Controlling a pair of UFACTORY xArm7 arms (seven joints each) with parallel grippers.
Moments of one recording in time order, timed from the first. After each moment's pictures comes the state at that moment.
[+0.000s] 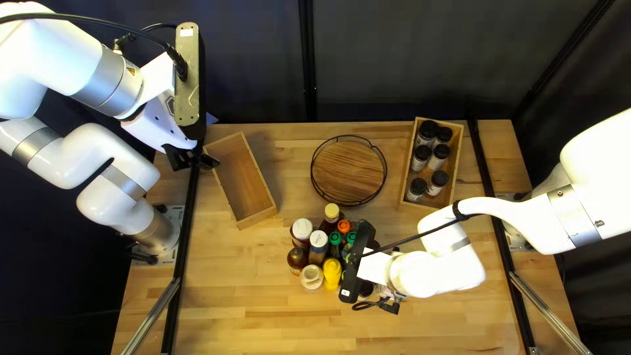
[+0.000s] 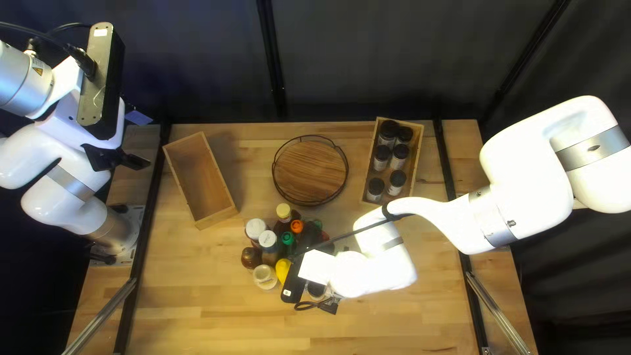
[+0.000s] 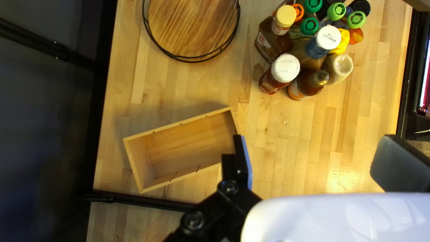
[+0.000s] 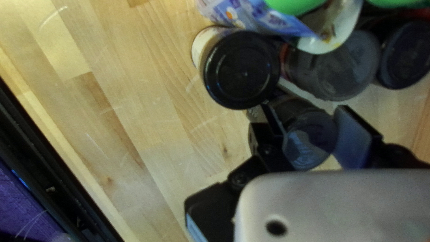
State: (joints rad) left arm -0.63 -0.97 0.21 0.97 0.45 1.53 -0.50; right arm 1.42 0.26 -0.99 1.02 -0.06 0.96 0.79
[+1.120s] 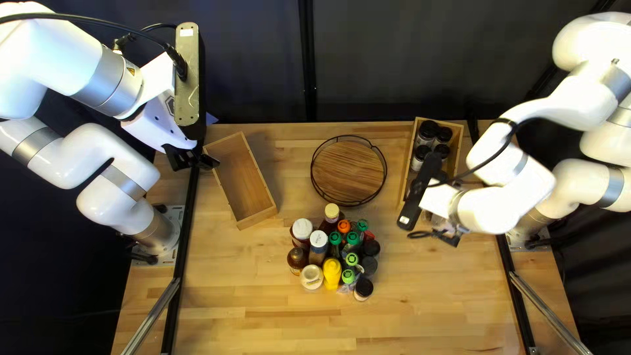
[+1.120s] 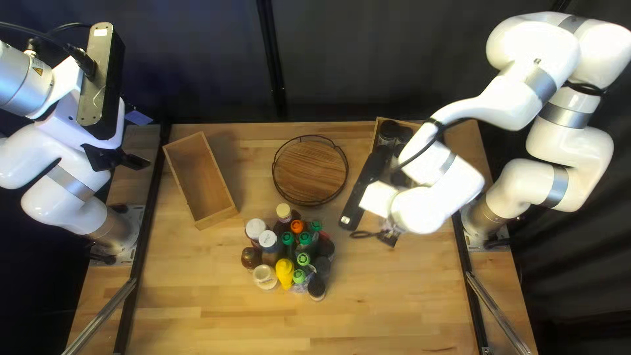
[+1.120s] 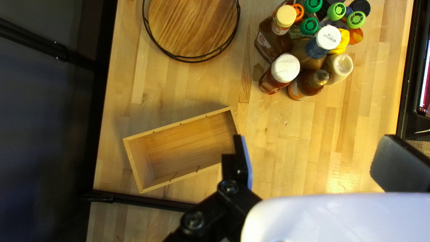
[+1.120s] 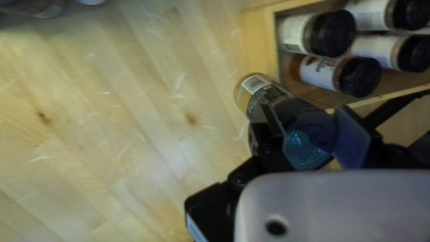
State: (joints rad) left arm -0.63 -0.97 0.21 0.97 0.45 1.53 -0.50; right arm 1.16 -0.73 -0.75 0.58 -0.81 1.49 1.32
